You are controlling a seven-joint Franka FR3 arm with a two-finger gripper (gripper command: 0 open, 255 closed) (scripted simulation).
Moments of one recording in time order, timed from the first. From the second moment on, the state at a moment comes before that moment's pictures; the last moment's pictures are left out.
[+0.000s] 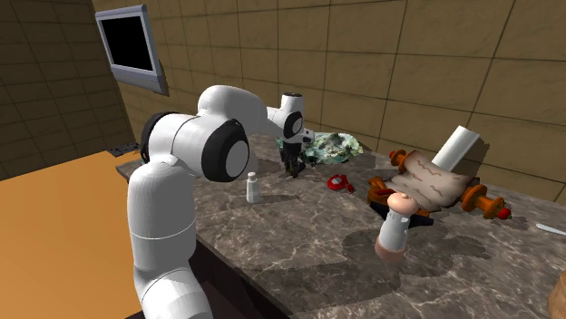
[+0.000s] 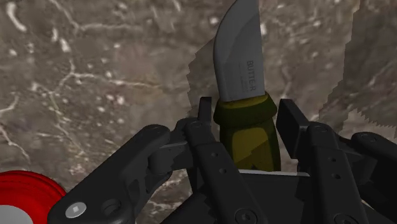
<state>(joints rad) 0.19 0.15 0.40 -1.83 -0.02 2.07 0.48</state>
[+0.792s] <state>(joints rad) 0.19 0.14 0.40 -1.76 -0.01 1.98 0.48</state>
